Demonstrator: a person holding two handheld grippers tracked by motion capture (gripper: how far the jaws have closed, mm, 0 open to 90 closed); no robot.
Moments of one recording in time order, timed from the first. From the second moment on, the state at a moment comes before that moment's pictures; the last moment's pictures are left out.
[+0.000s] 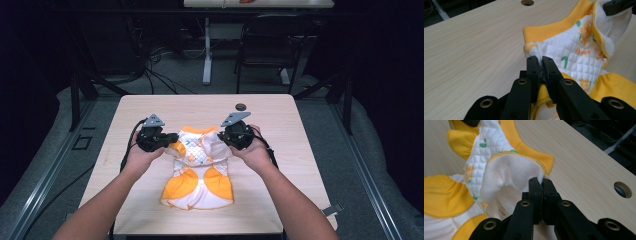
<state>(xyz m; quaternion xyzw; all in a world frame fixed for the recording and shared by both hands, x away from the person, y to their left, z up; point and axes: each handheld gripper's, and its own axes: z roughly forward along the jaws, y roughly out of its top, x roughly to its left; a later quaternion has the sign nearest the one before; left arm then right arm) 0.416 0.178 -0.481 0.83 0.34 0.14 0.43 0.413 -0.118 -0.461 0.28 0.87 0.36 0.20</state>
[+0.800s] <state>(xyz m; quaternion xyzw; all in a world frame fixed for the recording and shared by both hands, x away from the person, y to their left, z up) 0.388 0.184 -0.508 0.84 0.32 0.12 0.41 0.382 -0.117 -0.486 0.27 0.88 0.35 0.18</state>
